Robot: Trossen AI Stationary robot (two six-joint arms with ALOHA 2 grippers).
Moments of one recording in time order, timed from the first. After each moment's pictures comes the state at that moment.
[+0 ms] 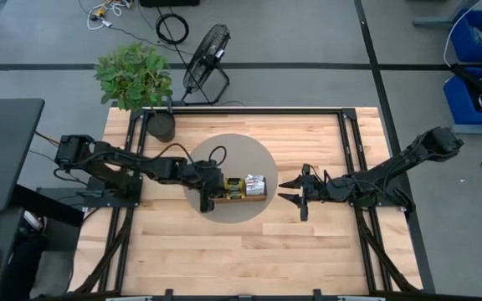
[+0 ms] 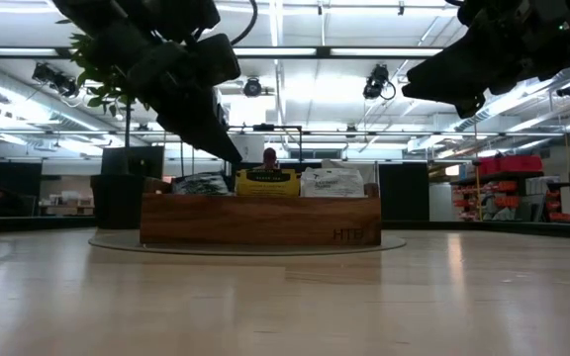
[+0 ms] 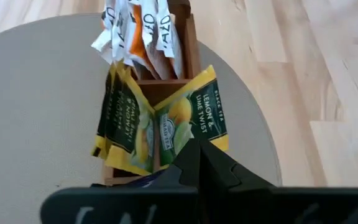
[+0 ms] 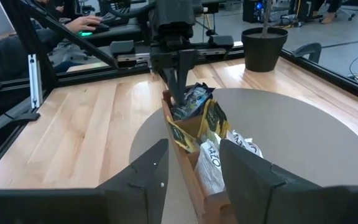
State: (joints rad) left arm -0.03 1.47 0.75 0.01 0.02 -0.07; right arm 0.38 1.10 0.32 0.53 0.48 0.23
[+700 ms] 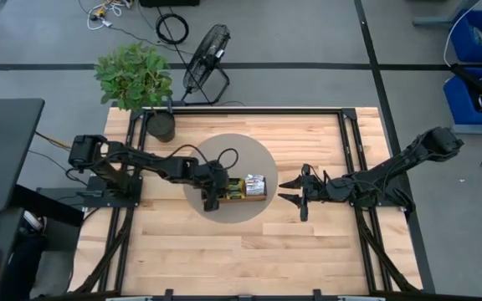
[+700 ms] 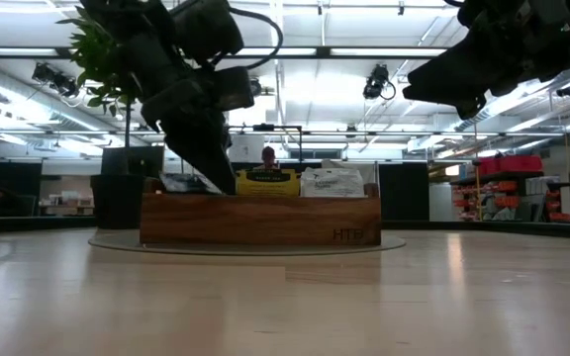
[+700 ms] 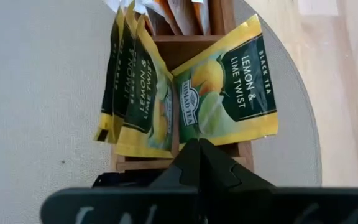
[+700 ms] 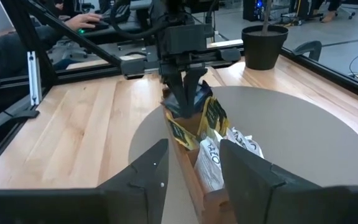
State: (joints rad) left arm -0.01 1.60 0.85 -0.15 0.00 -0.05; right arm 0.38 1.10 0.32 0.52 0.48 0.23
